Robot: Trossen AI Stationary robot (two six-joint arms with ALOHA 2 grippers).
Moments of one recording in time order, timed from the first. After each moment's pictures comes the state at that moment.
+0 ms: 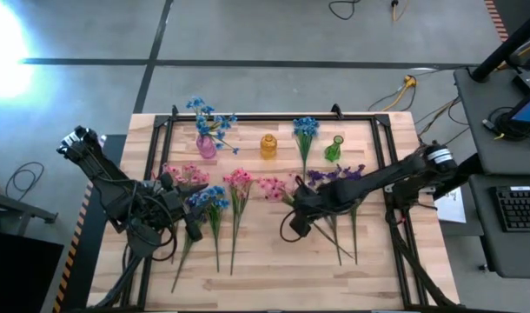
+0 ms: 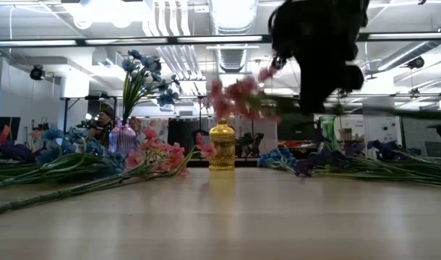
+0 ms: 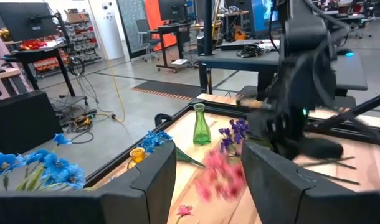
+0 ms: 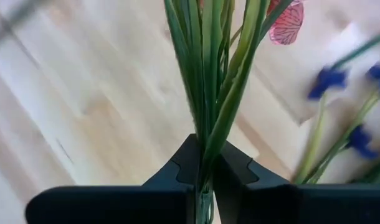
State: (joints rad) left arm -0.82 1.11 1.00 -0.46 -1.34 -0.53; right arm 0.24 1.63 1.17 -0.72 0.14 0.91
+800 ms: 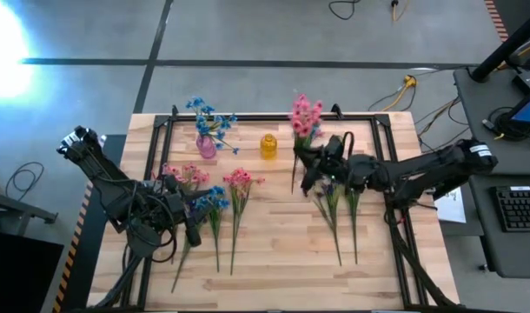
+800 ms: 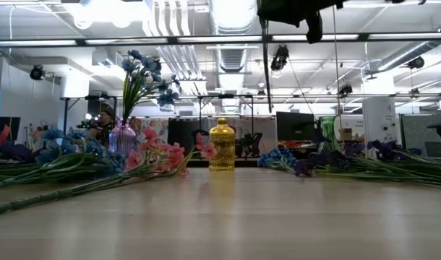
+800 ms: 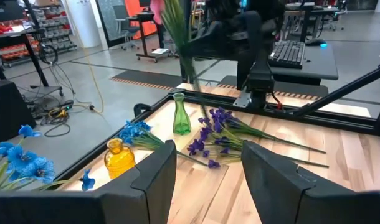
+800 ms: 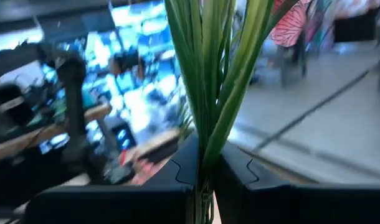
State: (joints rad) left arm -0.82 1.11 1.00 -0.46 -1.25 -0.54; right arm 0.09 1.22 0.76 0.50 0.66 0.24
